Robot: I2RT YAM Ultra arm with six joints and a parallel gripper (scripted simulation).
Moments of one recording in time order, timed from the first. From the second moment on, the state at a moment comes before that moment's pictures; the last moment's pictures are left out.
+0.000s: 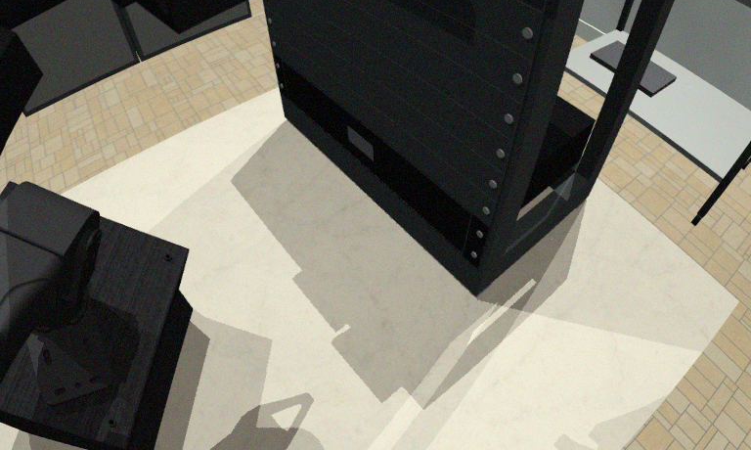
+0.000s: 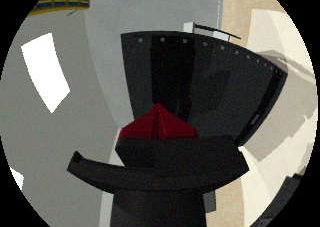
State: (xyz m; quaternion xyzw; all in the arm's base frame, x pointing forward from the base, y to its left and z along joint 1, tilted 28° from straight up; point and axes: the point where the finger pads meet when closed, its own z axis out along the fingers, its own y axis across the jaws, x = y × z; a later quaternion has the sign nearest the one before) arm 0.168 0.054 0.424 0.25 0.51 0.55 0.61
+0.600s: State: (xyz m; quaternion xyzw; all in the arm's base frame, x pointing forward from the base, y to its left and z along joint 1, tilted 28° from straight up) arm 0.167 0.064 0.417 0.25 0.53 0.54 0.61
